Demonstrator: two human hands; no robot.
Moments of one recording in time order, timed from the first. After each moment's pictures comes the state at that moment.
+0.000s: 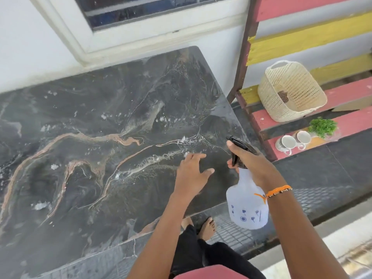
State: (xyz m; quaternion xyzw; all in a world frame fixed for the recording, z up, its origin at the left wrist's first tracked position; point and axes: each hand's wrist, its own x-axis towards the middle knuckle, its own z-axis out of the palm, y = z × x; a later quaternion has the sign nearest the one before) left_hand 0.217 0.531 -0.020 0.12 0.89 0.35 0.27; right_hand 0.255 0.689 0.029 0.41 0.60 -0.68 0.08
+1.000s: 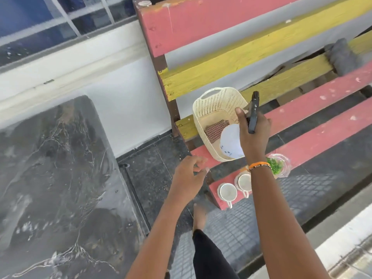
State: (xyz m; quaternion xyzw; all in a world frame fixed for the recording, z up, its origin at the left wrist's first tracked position) left_hand 0.095 0.898 -0.038 0.14 0.82 0.45 0.33; right_hand 0.101 1.089 -0.037 0.35 0.81 -0.38 -0.28
